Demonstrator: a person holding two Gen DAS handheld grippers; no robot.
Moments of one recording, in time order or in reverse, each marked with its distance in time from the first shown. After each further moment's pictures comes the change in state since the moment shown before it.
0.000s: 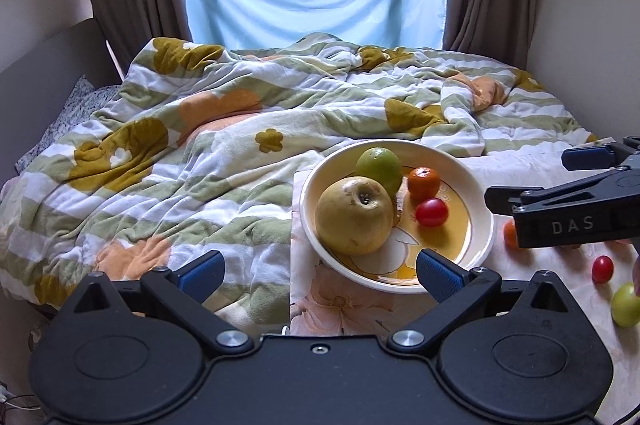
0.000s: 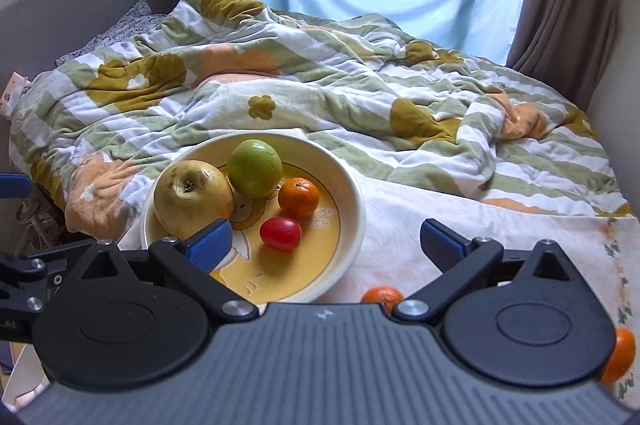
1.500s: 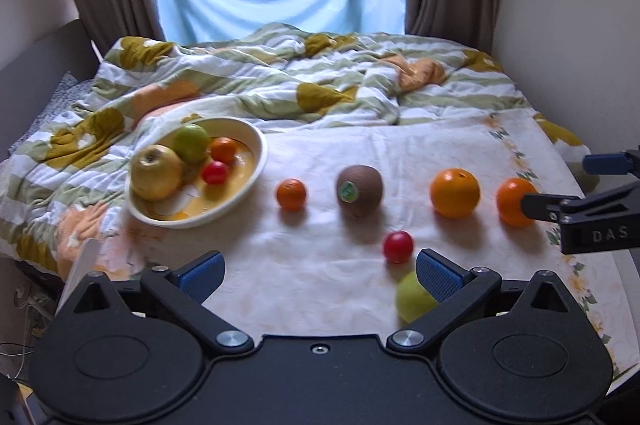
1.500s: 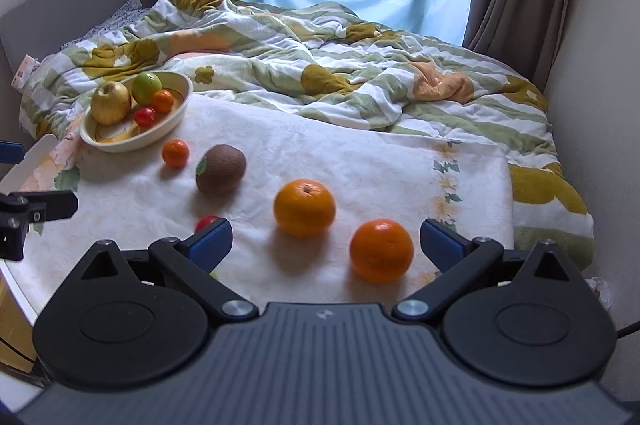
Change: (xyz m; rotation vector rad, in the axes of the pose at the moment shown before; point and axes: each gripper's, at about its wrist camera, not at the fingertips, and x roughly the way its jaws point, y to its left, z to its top) left arm -0.053 -0.250 -0.022 -0.016 0.052 0.024; right arm -0.119 -0.250 -0.112 -0.024 0.011 0.039
